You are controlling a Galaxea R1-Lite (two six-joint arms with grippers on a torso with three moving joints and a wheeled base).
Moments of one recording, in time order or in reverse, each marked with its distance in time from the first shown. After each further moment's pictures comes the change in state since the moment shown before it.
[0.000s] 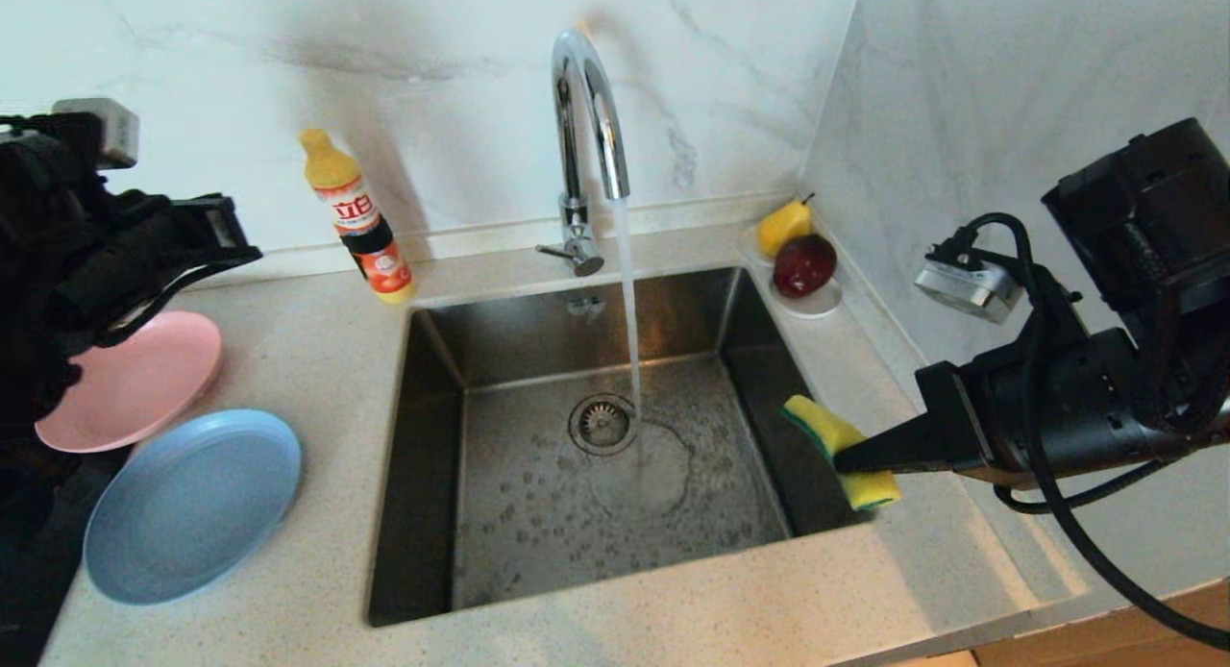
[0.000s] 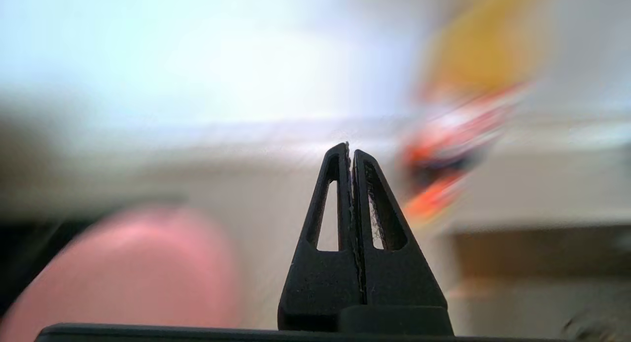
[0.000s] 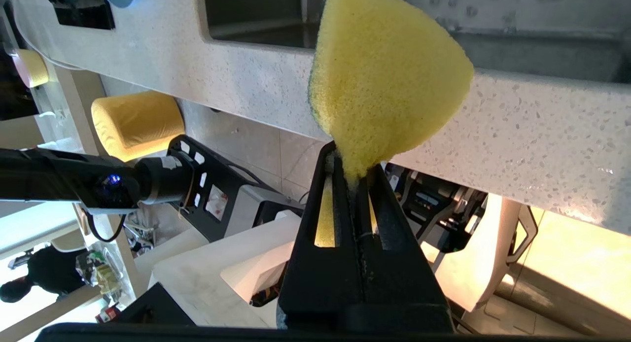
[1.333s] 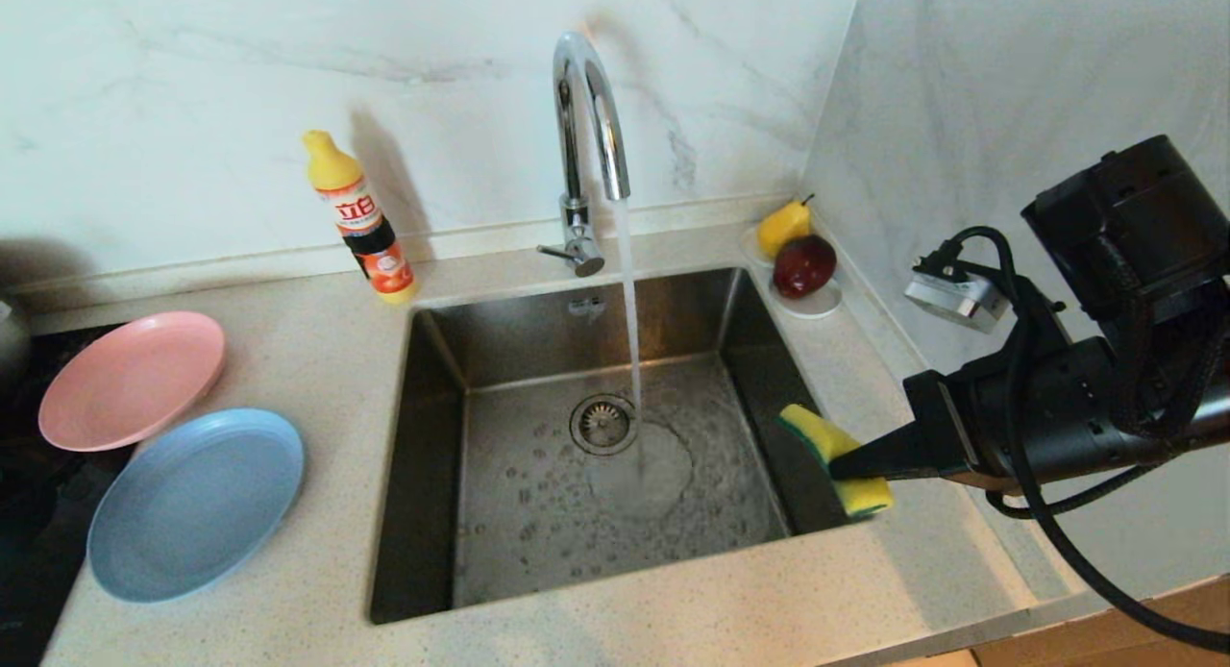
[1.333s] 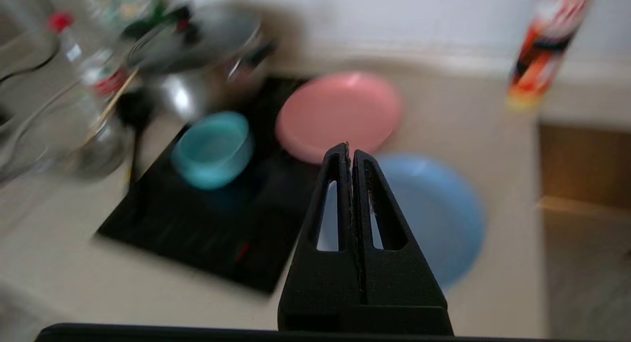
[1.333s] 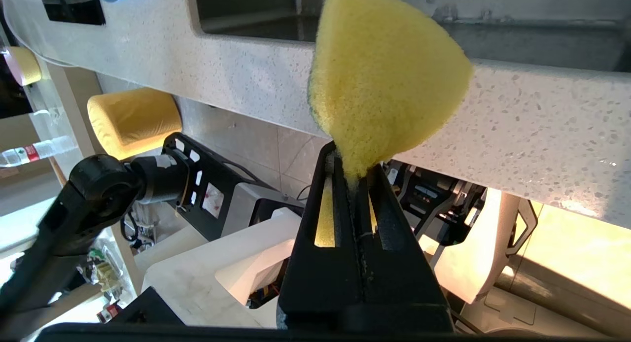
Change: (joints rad) left arm -0.149 -1.324 0.826 0.488 0.550 0.043; right arm -0.003 0.019 0.009 0.000 0.000 0.001
